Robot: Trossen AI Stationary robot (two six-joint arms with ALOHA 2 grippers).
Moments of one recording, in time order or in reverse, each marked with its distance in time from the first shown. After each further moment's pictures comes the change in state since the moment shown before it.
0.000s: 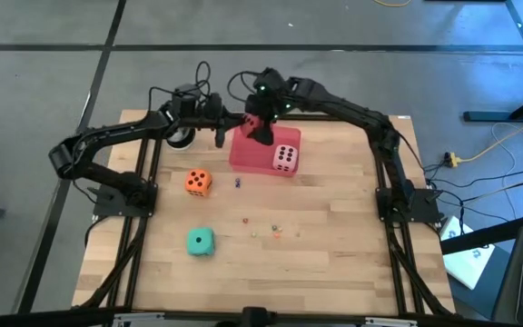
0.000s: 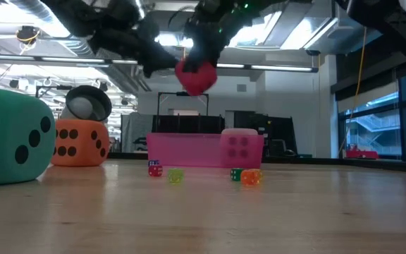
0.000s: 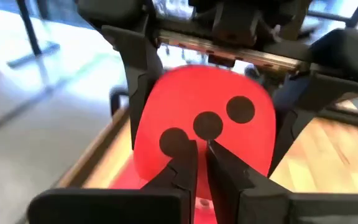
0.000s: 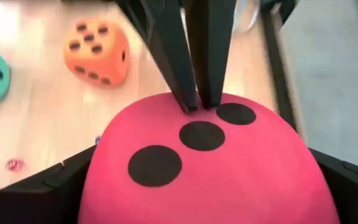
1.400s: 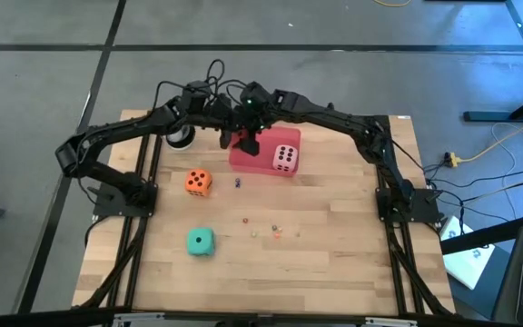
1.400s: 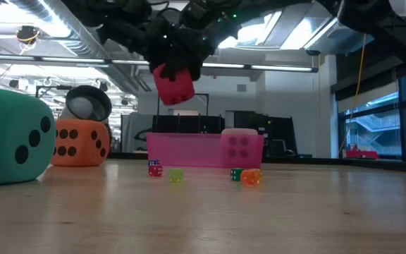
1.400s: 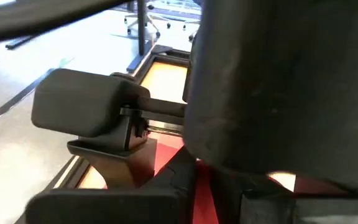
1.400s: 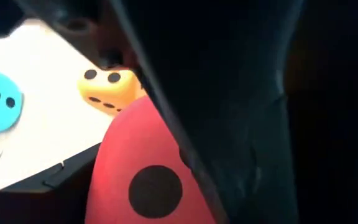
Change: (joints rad) left arm -0.043 -0.009 0.151 -0.210 -0.056 0.058; right arm 0.071 0.095 -0.002 0.163 -0.045 0.074
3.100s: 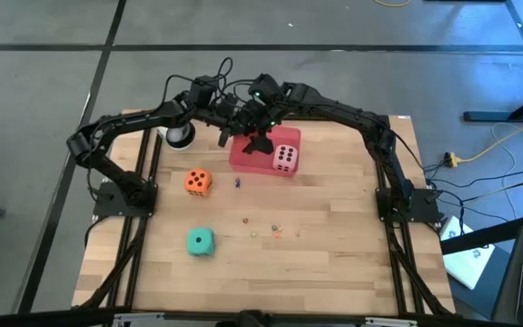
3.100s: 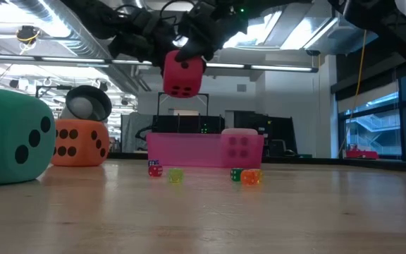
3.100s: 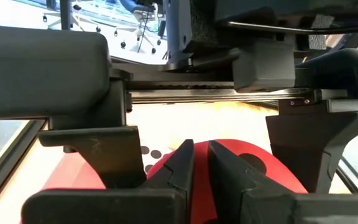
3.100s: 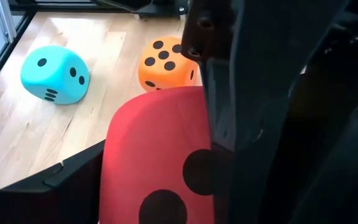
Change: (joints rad) left arm 0.000 0.188 -0.012 0.001 0.355 -0.019; right arm -0.077 -0.075 -0.005 -0.130 -0.172 -0.131
